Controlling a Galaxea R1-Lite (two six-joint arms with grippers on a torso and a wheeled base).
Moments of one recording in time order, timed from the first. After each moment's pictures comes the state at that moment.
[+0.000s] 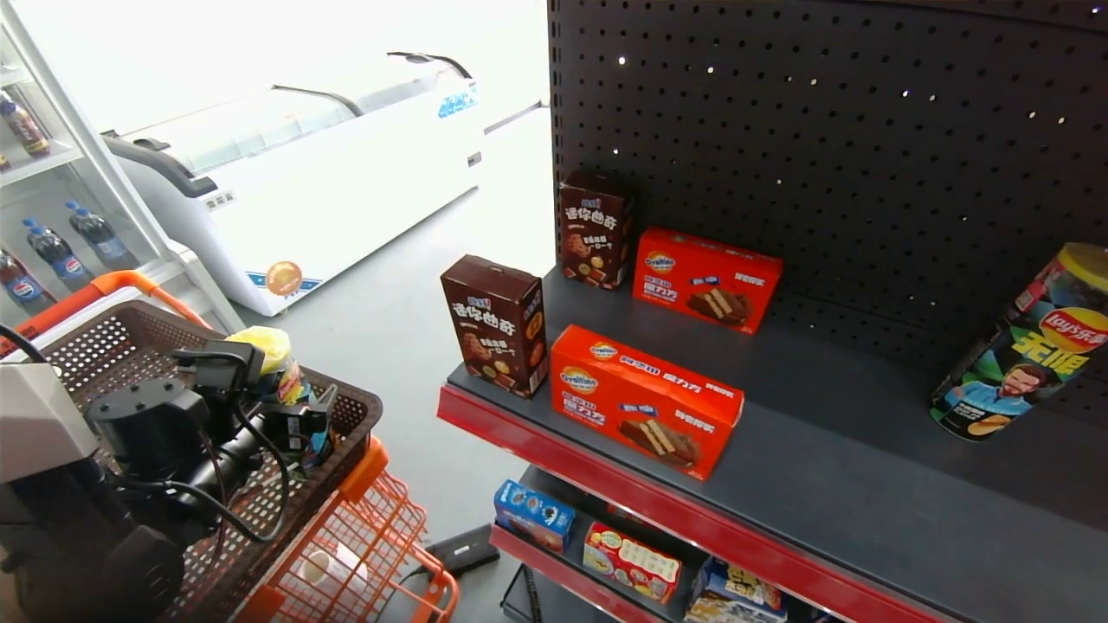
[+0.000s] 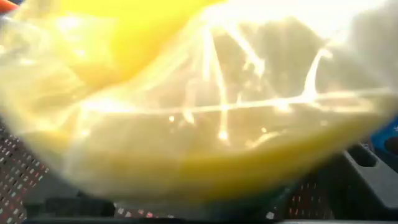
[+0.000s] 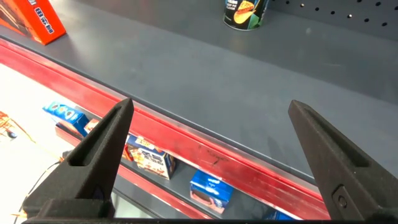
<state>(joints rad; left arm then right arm) 0.09 2.08 -0.41 -1.57 0.06 0.18 0.00 0.00 0.00 0.00 0.00 0.00</state>
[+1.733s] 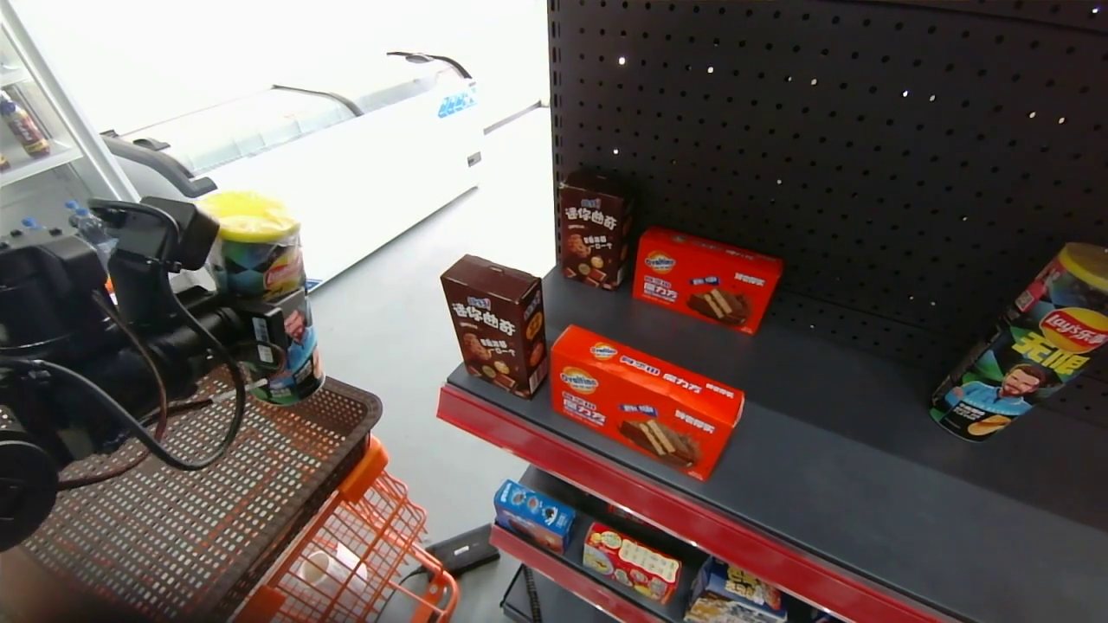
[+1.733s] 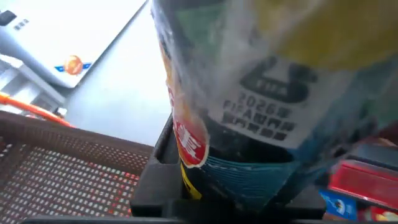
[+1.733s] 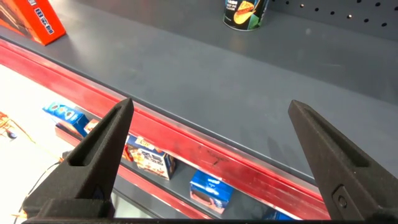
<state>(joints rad) -0.01 1.59 -0.69 -0.83 -0.06 0.15 0.00 0.00 0.00 0.00 0.00 0.00</state>
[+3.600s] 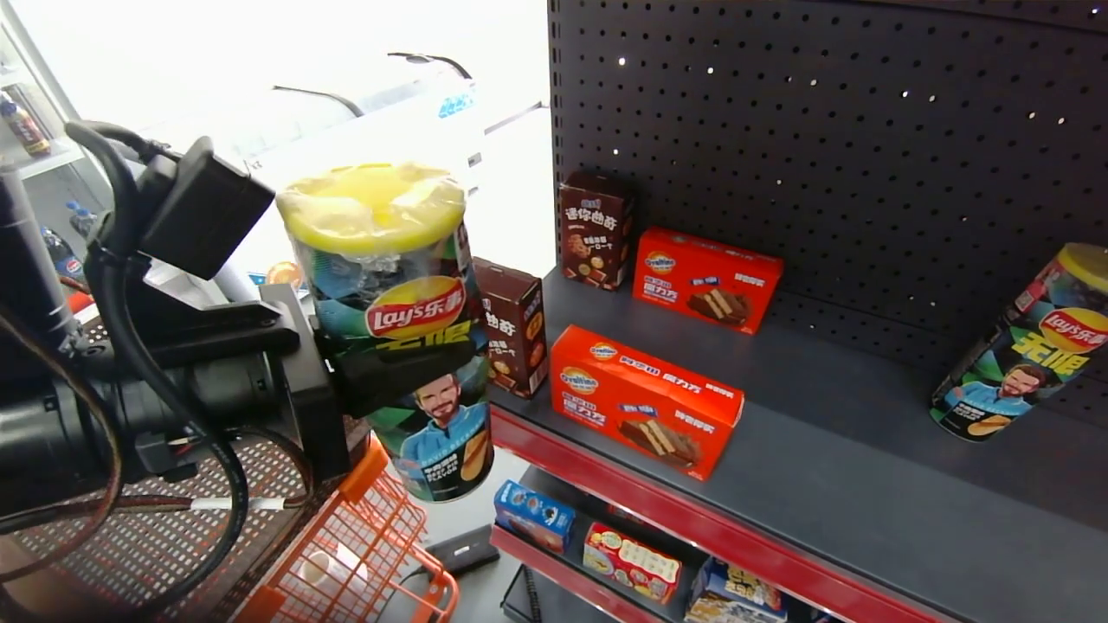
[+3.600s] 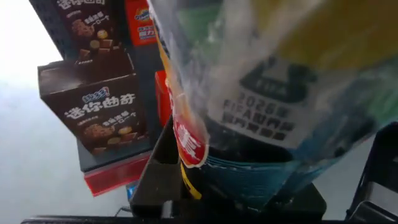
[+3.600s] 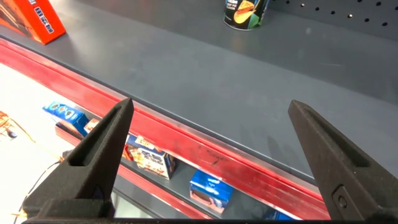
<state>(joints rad) -0.49 1.32 -0.78 -0.42 -0.42 0.09 0.00 0.00 0.00 0.00 0.00 0.00</state>
